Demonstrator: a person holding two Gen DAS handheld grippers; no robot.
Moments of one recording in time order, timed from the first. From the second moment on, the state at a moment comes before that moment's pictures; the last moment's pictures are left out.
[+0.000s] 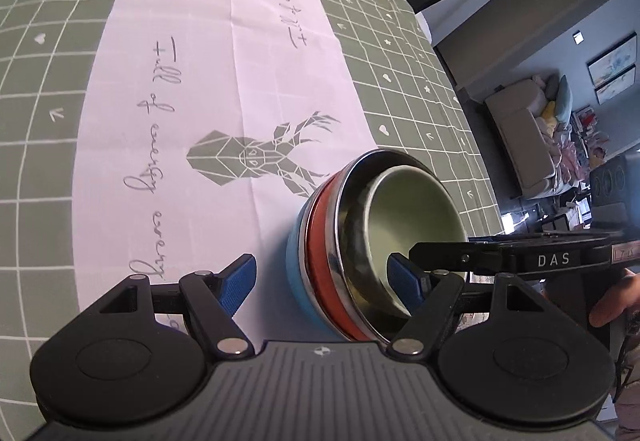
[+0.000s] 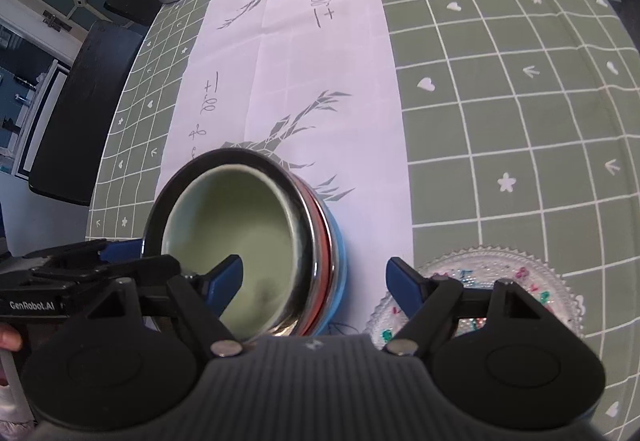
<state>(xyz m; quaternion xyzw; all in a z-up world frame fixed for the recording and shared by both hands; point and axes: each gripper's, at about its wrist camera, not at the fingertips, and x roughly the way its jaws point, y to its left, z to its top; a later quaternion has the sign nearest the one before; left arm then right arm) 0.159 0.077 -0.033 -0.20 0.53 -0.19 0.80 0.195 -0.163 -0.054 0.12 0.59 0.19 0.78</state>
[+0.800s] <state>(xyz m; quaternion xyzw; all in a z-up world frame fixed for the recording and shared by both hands) 0.167 0.056 -0.056 -0.21 0.56 -0.17 0.79 0.203 -0.161 -0.074 0.13 0.59 0.20 0.77</state>
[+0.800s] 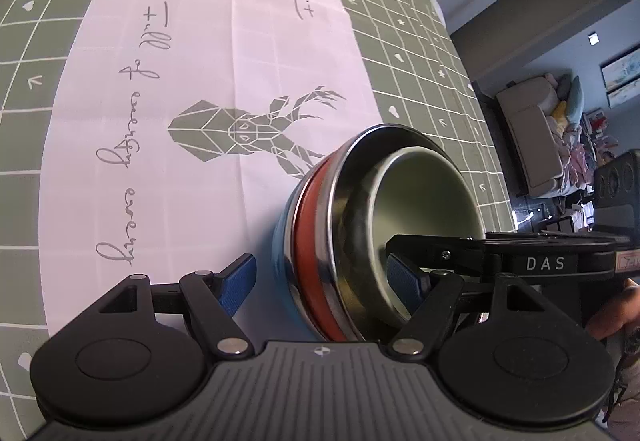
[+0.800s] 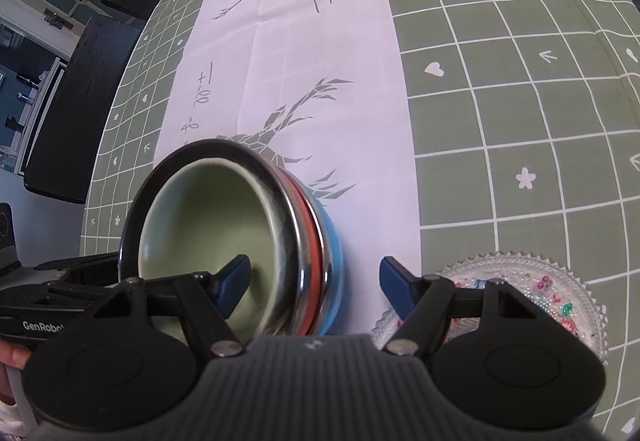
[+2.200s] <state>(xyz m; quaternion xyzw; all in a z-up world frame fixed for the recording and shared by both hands) 0.190 0.019 -0.029 -0.04 0.64 -0.15 0.75 0.205 -0.158 -0.079 0.15 0.62 0.22 0.74</state>
